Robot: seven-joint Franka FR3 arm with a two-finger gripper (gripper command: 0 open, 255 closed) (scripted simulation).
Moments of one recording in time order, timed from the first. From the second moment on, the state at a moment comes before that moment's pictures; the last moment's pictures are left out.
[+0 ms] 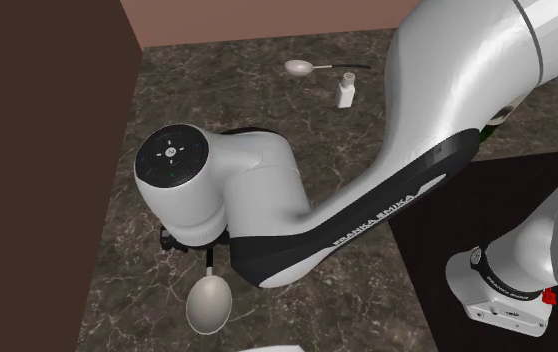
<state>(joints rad) -0.16 0.33 0.64 -2.00 -0.41 2.34 1.70</state>
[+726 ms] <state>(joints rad) -0.16 0.32 0.64 -2.00 -0.40 2.33 1.70</state>
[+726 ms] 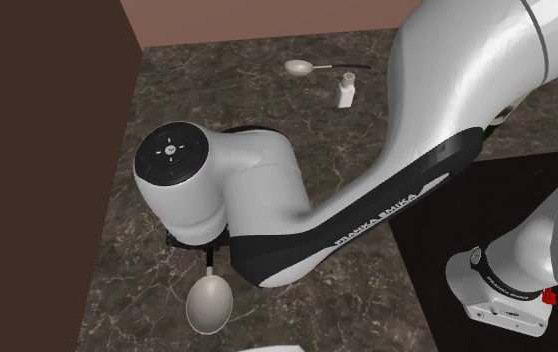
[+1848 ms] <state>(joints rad) -0.20 0.21 0.69 -1.91 -0.28 2.16 1.60</state>
